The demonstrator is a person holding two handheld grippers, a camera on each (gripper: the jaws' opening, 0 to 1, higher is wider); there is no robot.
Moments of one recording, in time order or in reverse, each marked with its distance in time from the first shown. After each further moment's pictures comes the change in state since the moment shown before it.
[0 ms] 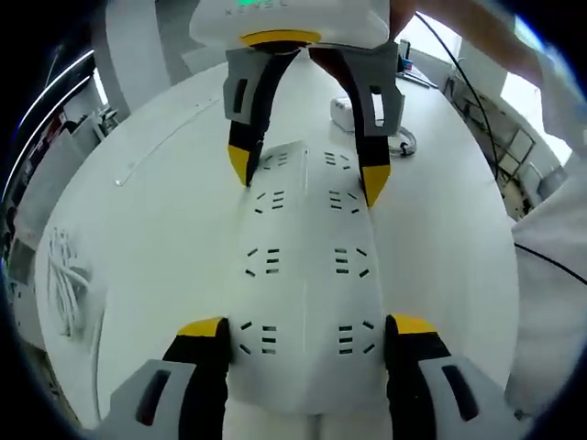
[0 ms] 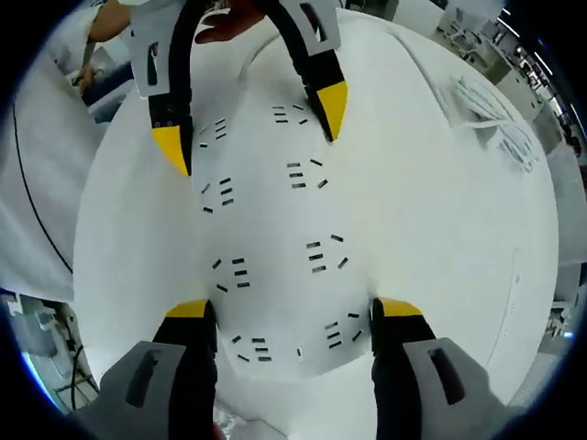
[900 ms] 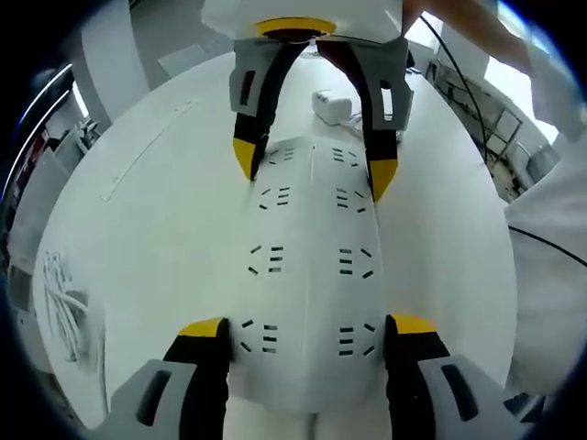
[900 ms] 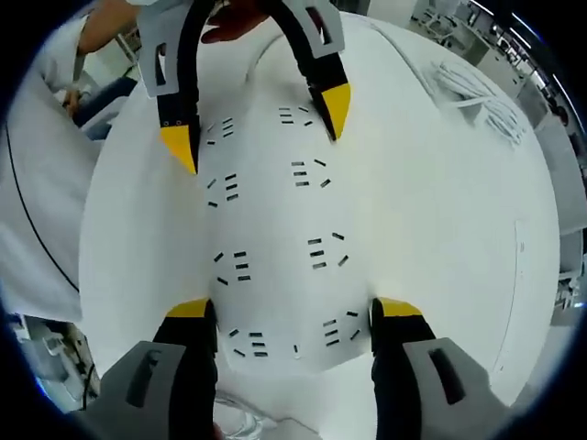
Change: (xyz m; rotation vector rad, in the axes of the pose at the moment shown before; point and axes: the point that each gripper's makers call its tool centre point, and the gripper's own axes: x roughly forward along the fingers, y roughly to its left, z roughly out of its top) left arm 0.002 0.005 0.003 0.088 0.050 -0.040; right arm -0.004 0.017 -0.008 0.075 -0.035 -0.004
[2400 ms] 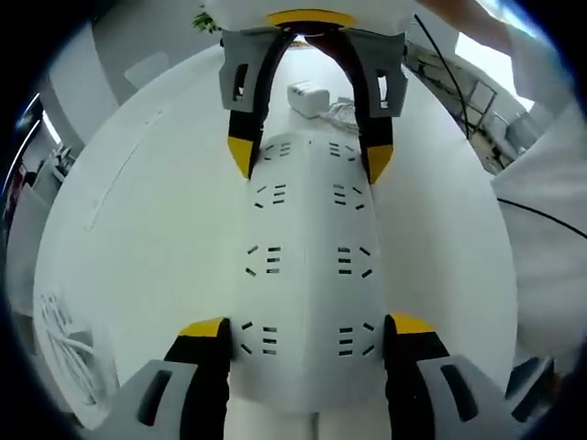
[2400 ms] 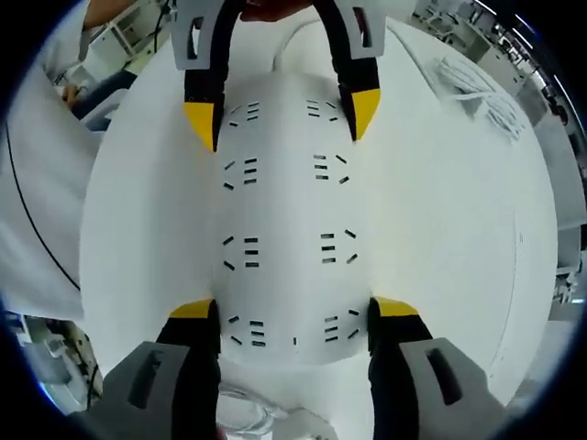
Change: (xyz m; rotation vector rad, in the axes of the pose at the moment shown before) left arm -0.001 0.003 0.005 0.149 0.045 -0.067; right arm -0.002 0.003 -0.007 0.033 0.038 -0.024
